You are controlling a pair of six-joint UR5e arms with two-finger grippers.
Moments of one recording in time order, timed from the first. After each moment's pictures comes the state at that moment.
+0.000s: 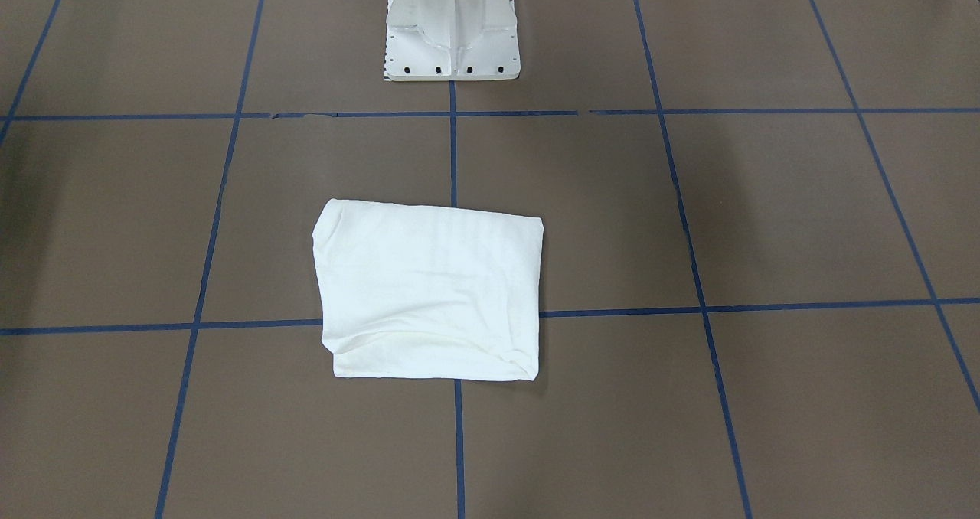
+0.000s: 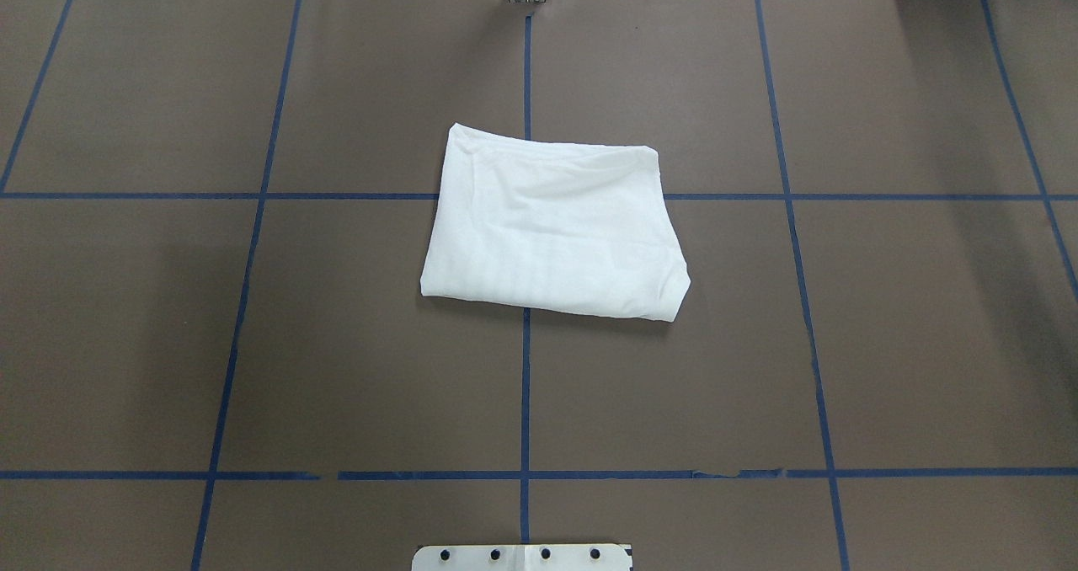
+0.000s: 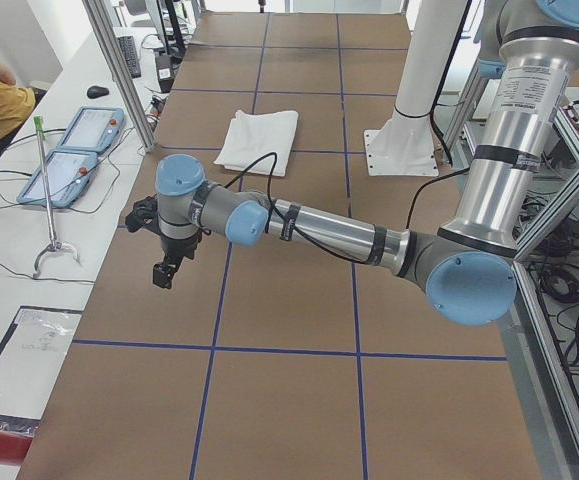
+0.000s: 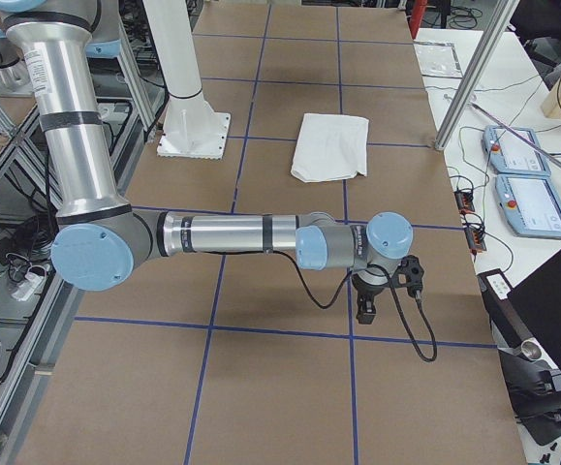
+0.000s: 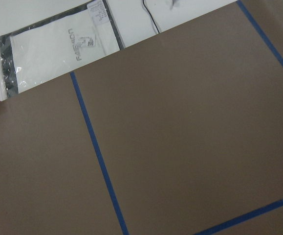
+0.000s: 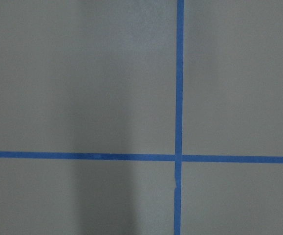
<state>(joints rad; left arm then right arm) -1.49 -1.81 -1.59 -1.69 -2.25 0.03 1.52 -1.40 1.48 -1.59 2.37 0.07</state>
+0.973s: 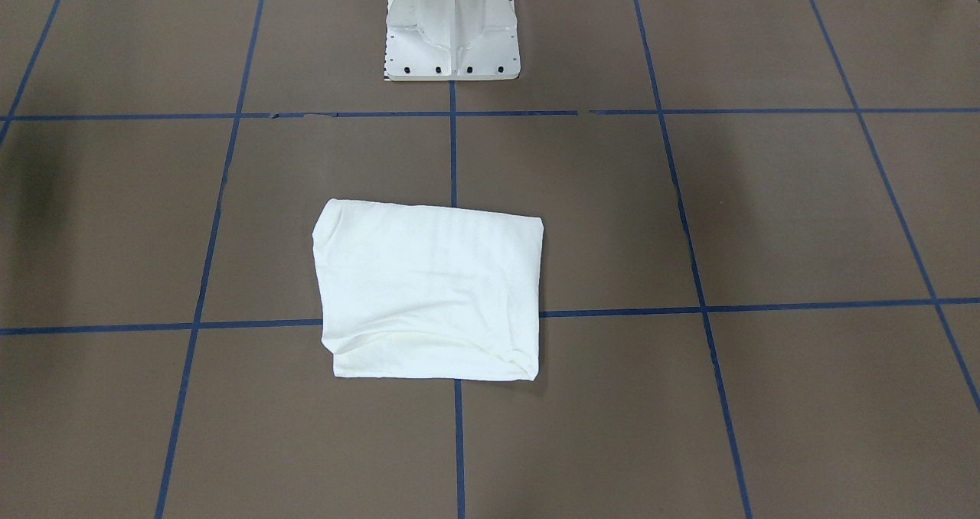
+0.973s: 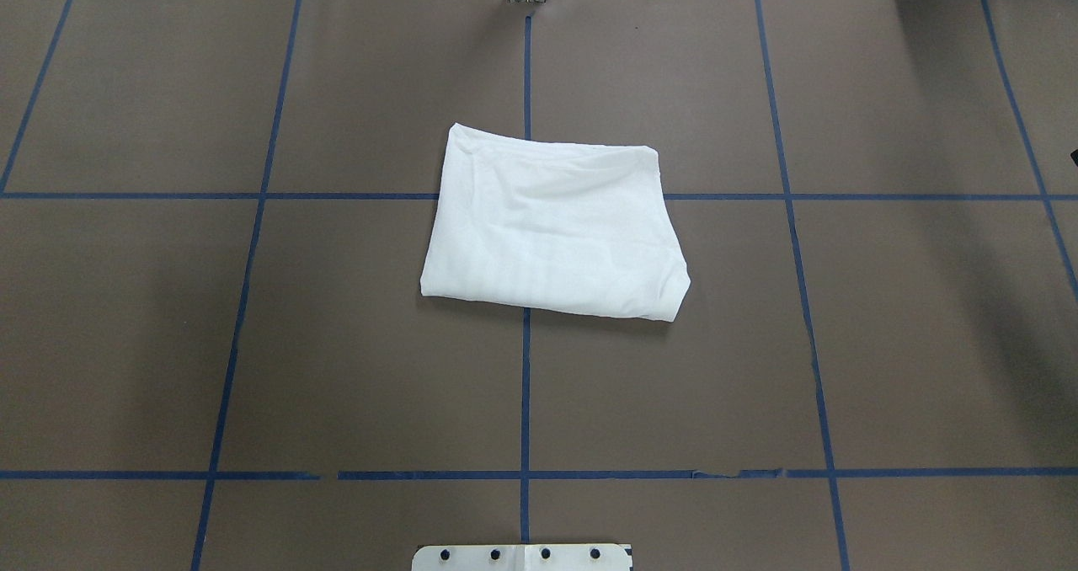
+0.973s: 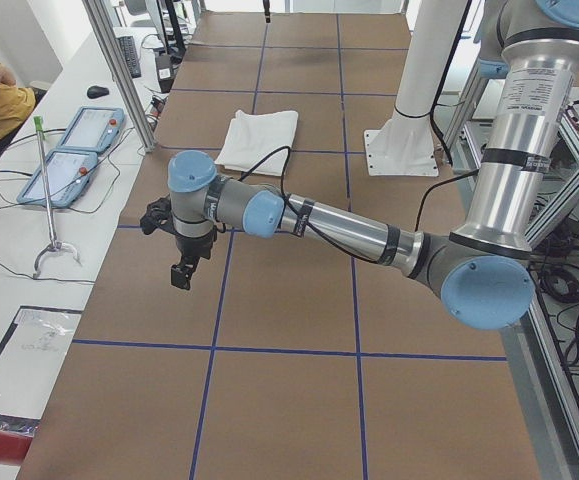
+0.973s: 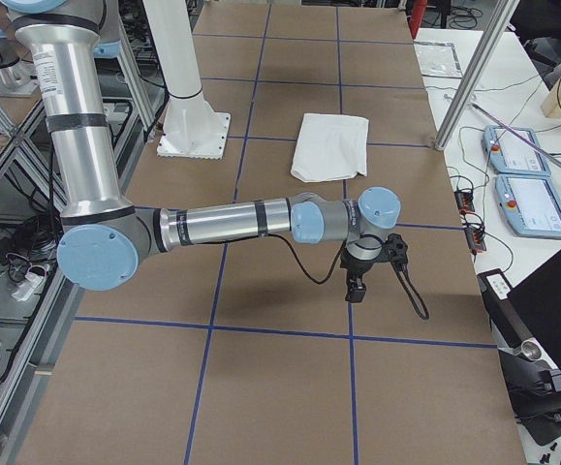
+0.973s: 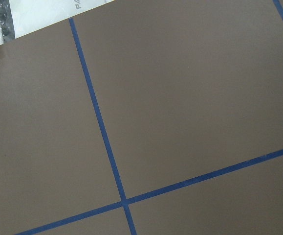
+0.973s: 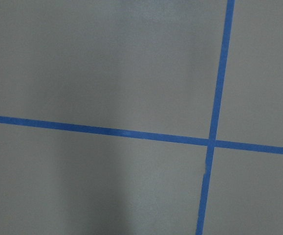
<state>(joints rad) -1.49 -1.76 -1.67 -1.61 -2.26 0.04 1.41 -1.41 1.58 -1.67 2.32 0.06</state>
